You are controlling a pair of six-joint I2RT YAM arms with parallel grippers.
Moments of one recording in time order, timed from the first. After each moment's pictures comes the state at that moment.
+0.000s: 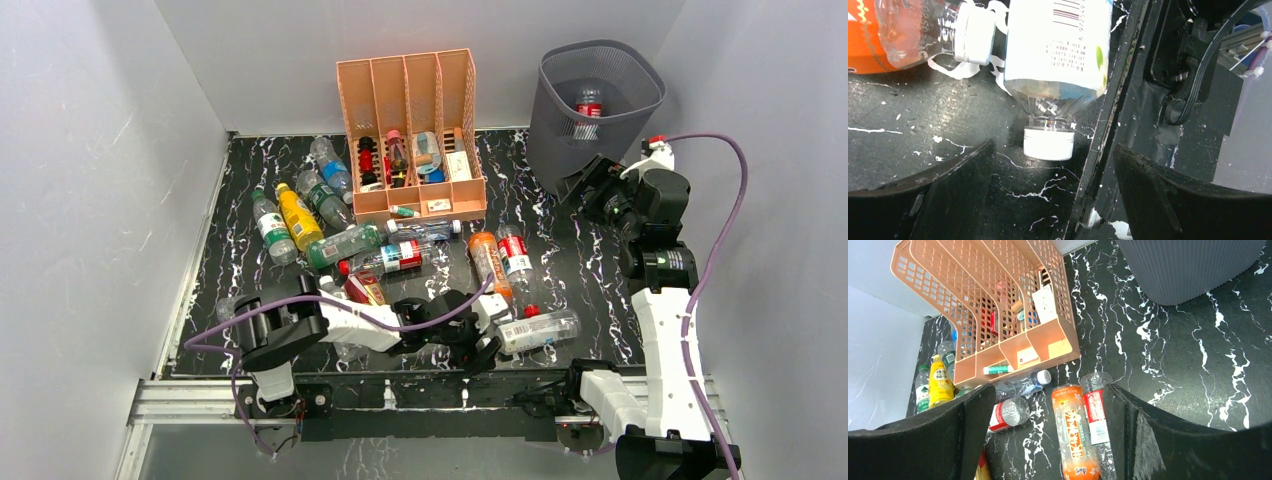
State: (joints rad) left arm -1.26 1.75 0.82 0.29 0.18 -0.23; right arm -0.03 0.90 1.08 -0.48 -0.24 0.49
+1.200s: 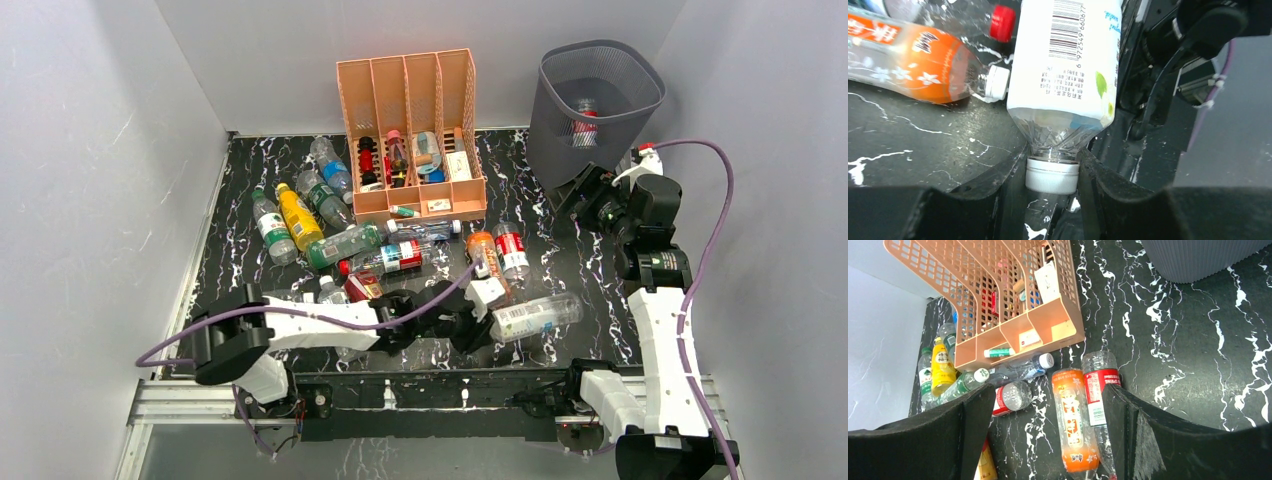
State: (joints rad) left arm -1.28 1.57 0.87 0.14 0.06 -0.23; right arm -0.03 0.89 1.02 -0.48 -0.30 0.50
